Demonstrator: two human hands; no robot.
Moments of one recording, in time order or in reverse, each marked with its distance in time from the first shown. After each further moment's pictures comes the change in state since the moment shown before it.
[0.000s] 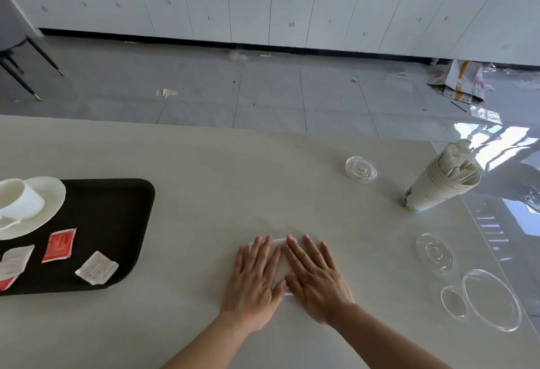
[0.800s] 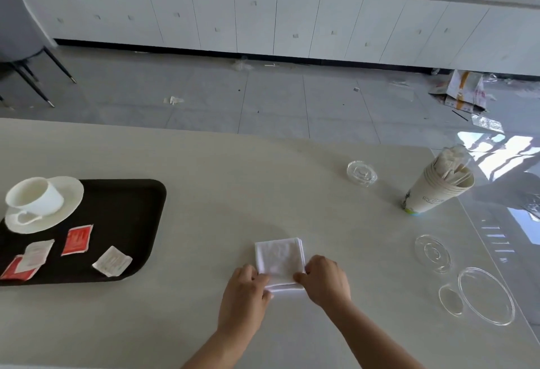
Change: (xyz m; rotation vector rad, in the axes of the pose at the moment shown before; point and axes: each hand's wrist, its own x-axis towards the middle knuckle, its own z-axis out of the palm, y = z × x) left_hand -0.038 0.000 -0.020 -0.324 0.150 -0.221; right_hand 0.004 -0.032 -0.042 0.400 -0.063 0.655
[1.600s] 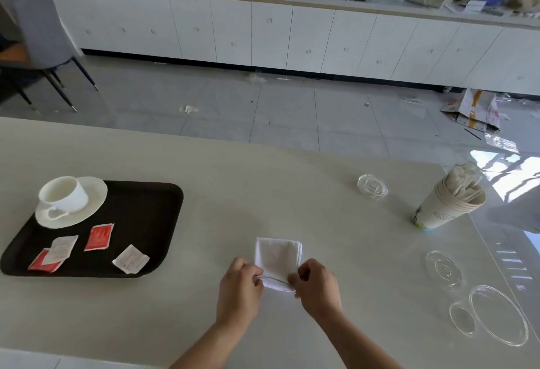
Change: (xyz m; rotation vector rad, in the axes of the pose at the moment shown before) left_hand 0.007 -0.015 -0.027 -0.293 0.205 -0.212; right_hand -0.021 -0.028 0.010 0.373 0.062 -0.058
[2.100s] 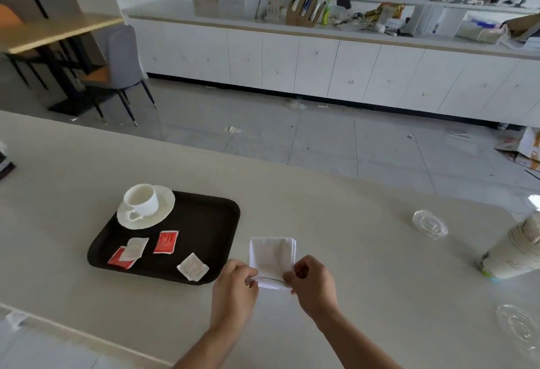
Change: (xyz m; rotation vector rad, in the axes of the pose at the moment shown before) left_hand 0.009 -0.054 -0.100 -0.051 0.196 -0.146; right_hand -0.005 -0.104 0.062 0.152 -0.081 -0.194
